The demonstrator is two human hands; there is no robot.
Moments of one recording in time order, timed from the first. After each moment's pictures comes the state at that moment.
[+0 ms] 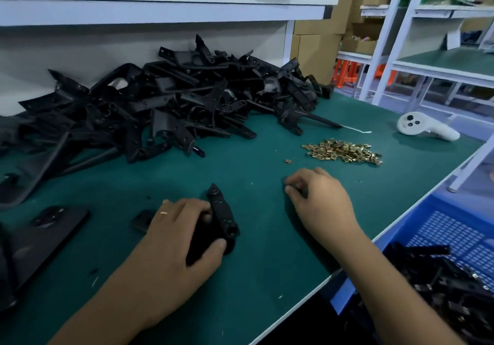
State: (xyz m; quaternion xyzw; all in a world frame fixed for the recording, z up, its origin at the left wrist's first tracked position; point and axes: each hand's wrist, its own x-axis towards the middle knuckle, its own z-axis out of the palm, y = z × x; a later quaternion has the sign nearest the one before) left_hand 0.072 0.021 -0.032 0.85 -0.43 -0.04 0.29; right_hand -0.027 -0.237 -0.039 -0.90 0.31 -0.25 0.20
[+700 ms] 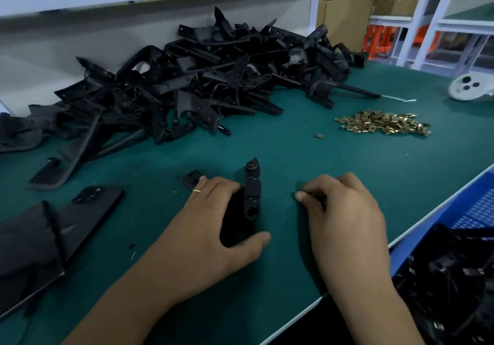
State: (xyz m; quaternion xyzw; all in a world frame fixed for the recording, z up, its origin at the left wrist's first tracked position) left_hand 0.076 0.024 -0.038 0.84 -0.47 -0.05 0.28; right_hand -0.050 -0.147 -0.048 -0.85 0.35 -0.32 0.23
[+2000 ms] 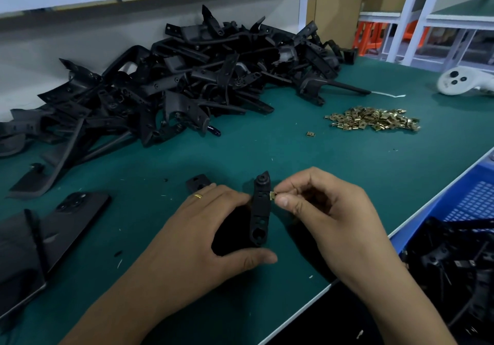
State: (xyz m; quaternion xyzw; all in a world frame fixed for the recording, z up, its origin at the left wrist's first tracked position) left_hand 0.068 0.019 -0.031 0.80 -0.53 -0.01 0.29; right_hand -0.061 -0.161 -0.044 -0.78 0.15 -0.31 0.53
